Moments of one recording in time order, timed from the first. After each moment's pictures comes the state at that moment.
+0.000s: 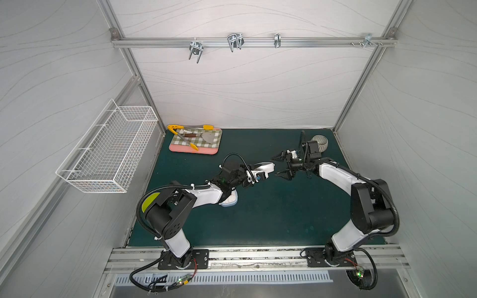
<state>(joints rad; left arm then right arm) -0.63 1.67 0.76 0.66 0.37 0.94 0.27 1.63 1.04 -0.20 -1.00 1.08</state>
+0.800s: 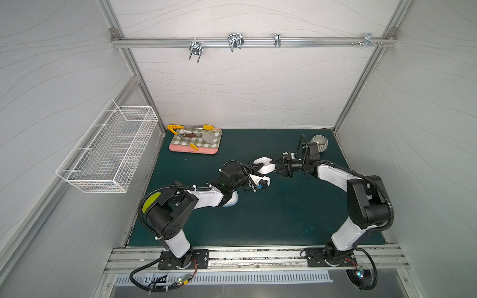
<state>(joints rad) -0.67 1.68 0.73 0.78 0.31 1.18 0.26 1.68 0.99 -0.03 -1.11 1.26</state>
